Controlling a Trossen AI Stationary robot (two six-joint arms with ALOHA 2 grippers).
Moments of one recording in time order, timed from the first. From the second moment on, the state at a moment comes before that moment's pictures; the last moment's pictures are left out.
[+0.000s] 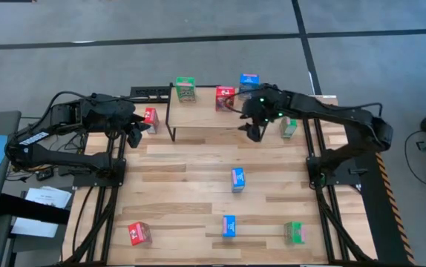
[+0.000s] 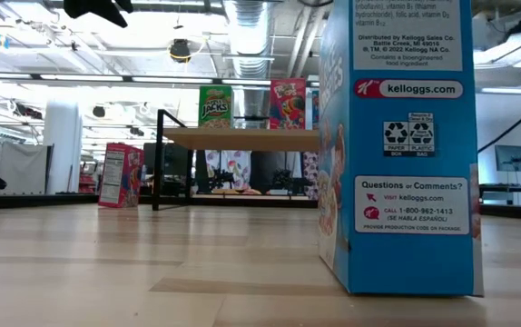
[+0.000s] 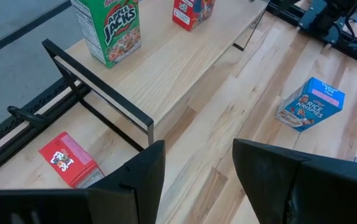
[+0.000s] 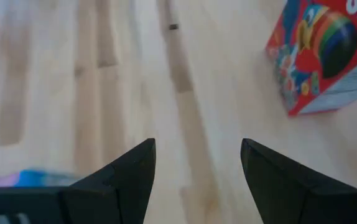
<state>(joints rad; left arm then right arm) 0.23 0.85 1.28 -1.06 -0.25 -0.36 -0.44 1.40 1.16 -0.54 -0.18 -0.14</state>
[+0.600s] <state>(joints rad) 0.23 0.85 1.28 -1.06 -0.25 -0.36 -0.45 1.56 1.16 -0.37 0.00 -0.15</state>
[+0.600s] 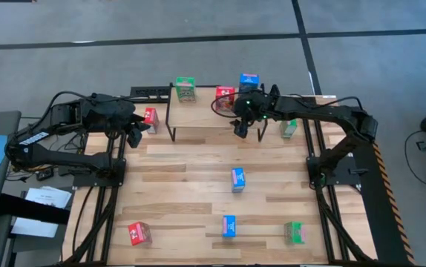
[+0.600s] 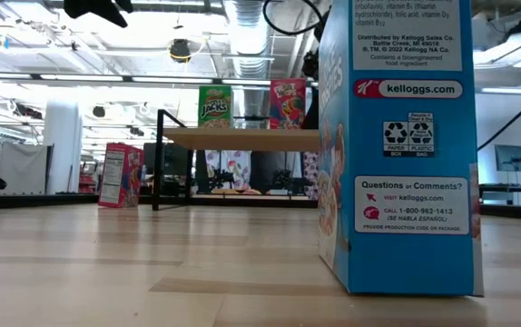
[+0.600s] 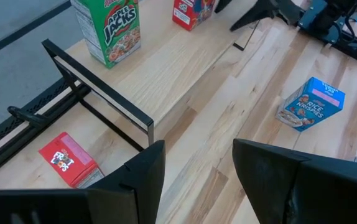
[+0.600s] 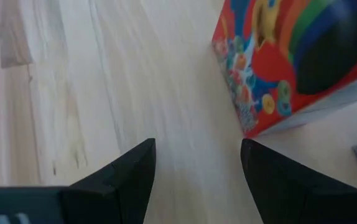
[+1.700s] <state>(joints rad) 0.23 0.85 1.28 -1.06 -0.25 -0.36 -0.40 1.56 1.16 -0.17 0.03 -0.09</state>
